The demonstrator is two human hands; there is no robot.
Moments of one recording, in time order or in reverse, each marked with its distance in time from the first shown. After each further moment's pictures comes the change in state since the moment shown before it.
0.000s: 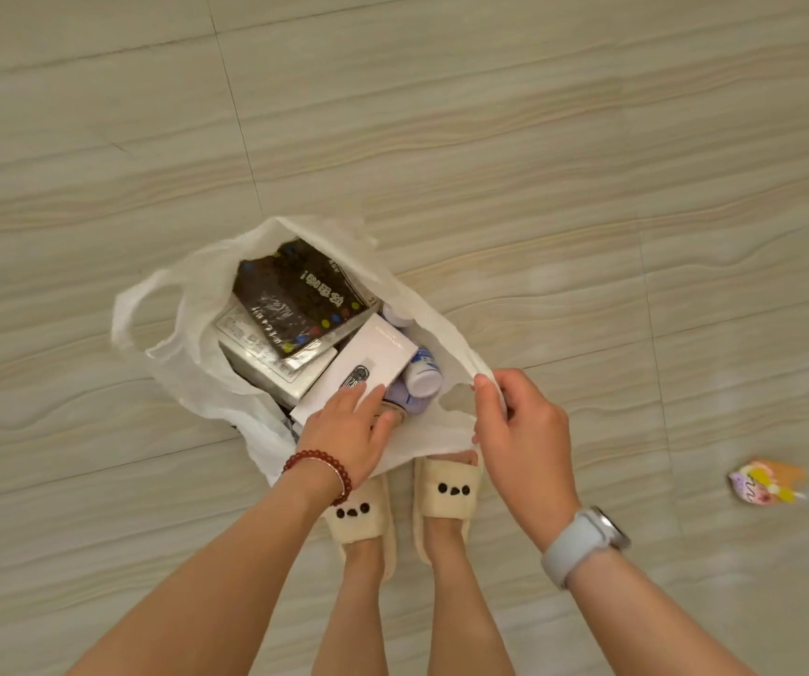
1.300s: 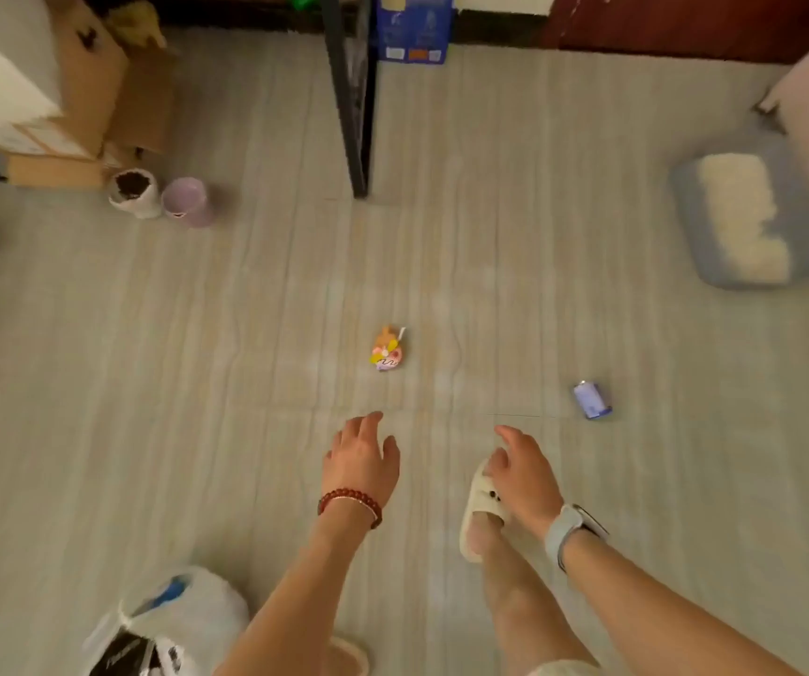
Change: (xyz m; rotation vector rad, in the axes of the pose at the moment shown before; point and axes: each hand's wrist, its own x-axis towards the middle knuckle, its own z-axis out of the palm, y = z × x) left_hand -0.293 0.523 0.211 0.678 -0.057 0.577; right_hand -0.371 0.304 -0.370 0.626 0.433 0.933
